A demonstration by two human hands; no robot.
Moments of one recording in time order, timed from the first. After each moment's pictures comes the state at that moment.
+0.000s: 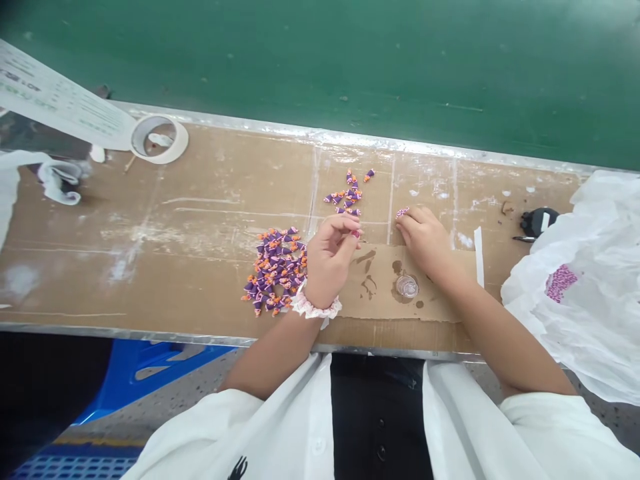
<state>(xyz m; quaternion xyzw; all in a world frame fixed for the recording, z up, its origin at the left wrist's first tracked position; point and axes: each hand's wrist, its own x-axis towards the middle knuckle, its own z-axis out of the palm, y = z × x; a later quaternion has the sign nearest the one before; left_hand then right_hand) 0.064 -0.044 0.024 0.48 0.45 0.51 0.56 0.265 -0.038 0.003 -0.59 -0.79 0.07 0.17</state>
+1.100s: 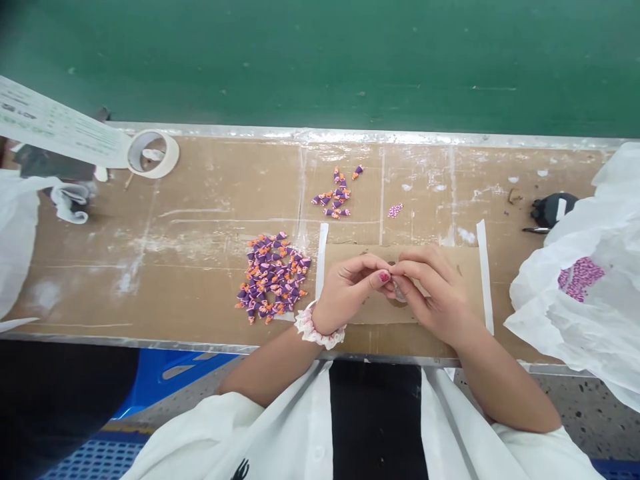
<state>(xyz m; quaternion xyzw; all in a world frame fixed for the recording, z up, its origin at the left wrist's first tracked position) 0.082 -0.072 0.031 0.34 0.33 0.33 0.82 0.248 -0.108 0.050 -0.49 -0.76 0.13 0.41</state>
